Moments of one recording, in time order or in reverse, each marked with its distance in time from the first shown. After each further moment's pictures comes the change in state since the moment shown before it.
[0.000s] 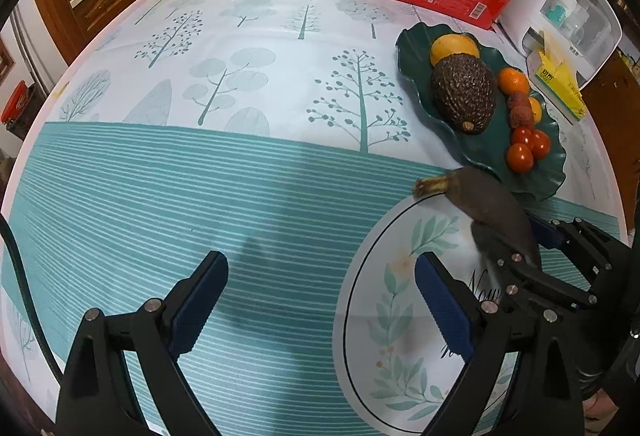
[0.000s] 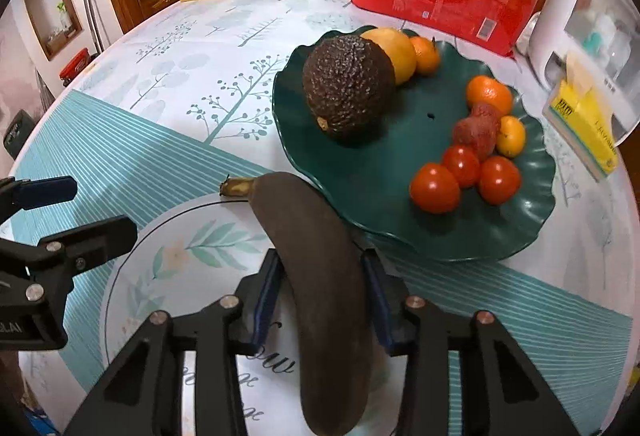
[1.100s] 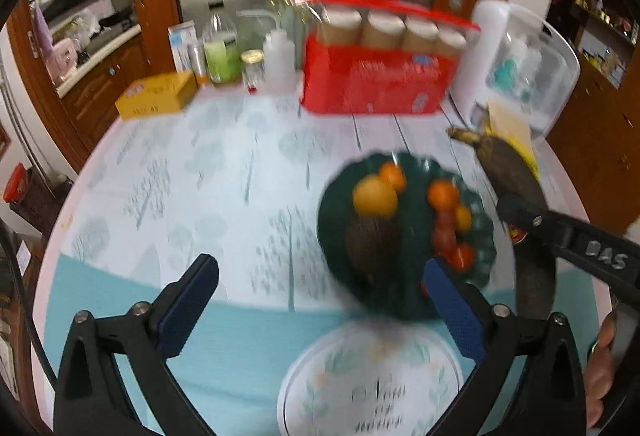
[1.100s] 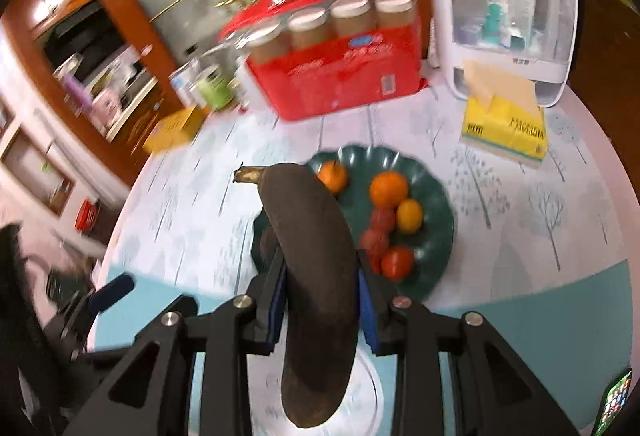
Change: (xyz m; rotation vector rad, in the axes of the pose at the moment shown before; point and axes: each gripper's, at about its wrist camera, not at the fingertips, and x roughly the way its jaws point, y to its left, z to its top) left arm -0.093 -0.075 0.106 0.111 -0.250 -0.007; right arm -0.106 -0.109 0.086 0.484 -0.149 0.099
